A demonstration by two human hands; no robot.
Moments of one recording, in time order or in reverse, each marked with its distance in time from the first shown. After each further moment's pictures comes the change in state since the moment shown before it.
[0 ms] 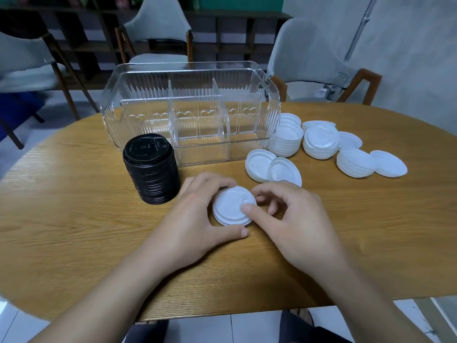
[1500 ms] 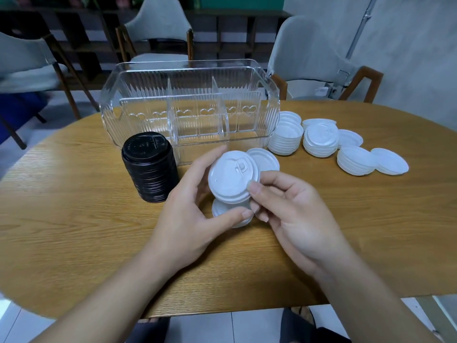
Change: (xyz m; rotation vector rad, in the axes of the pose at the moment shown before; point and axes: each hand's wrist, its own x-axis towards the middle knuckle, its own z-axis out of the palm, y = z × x) left_hand -0.001 0.014 0.006 -0.499 0.184 0.047; right_hand 0.004 -0.006 0.007 1.023 -0.177 0.148
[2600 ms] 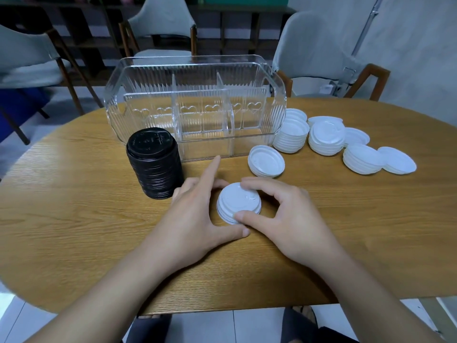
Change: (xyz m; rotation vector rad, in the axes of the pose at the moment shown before) left_hand -0.004 -0.009 -0.013 0.565 -0.195 -0.184; right_hand 0.009 0.010 -0.011 -0.999 -0.022 -0.202
